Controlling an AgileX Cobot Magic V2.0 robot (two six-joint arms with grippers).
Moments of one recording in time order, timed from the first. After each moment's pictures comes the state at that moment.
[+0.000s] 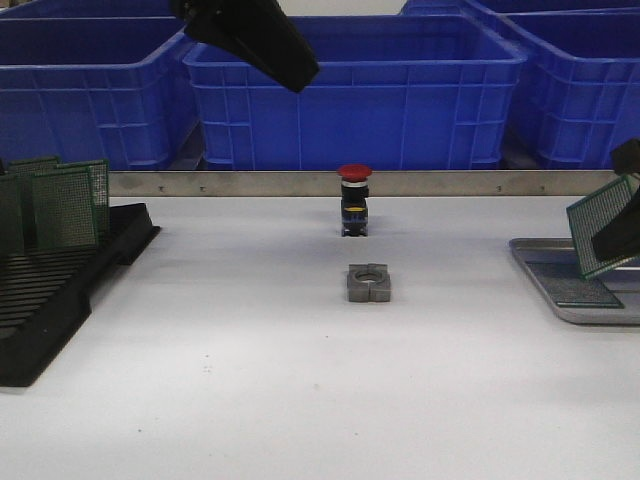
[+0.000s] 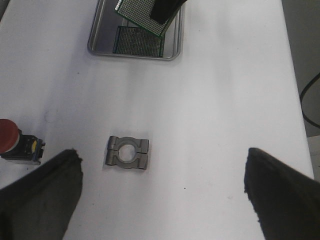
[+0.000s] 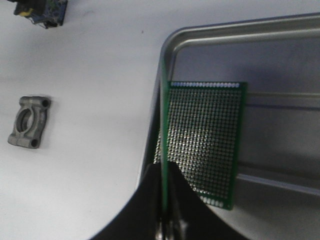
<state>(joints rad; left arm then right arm) -0.35 1.91 -1.75 -0.77 1.22 1.32 -0.25 1.77 -0.84 1.30 0.62 -1.30</state>
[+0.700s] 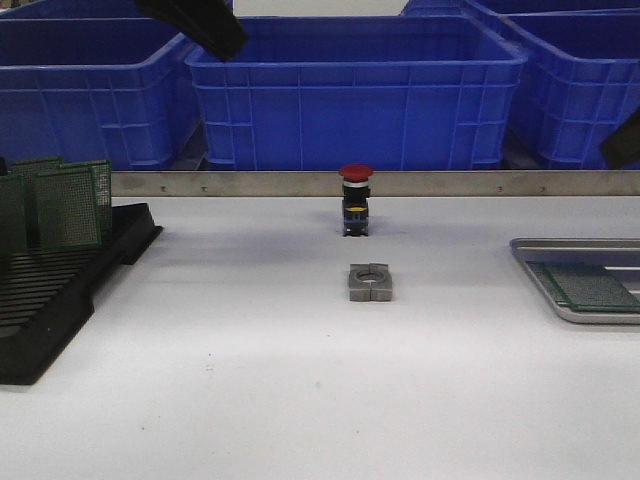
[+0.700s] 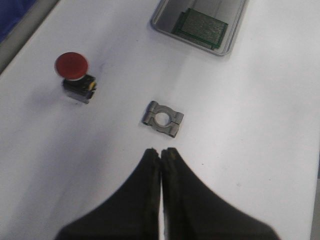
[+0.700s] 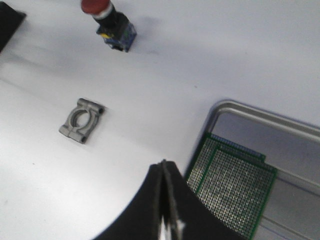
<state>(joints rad) -0.20 1.87 -1.76 -0.74 1.22 1.07 -0.26 1.54 -0.94 1.10 0.74 -1.30</state>
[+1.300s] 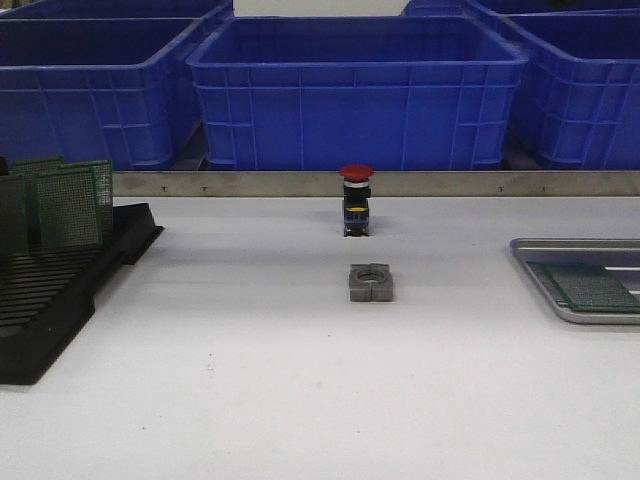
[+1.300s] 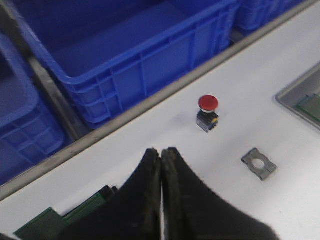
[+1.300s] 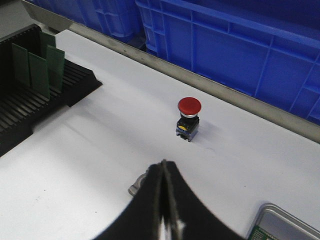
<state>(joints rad) -0.08 1.27 -1.27 -0.70 0.74 0.90 0.12 1.09 -0.77 1.16 0.42 -1.31</state>
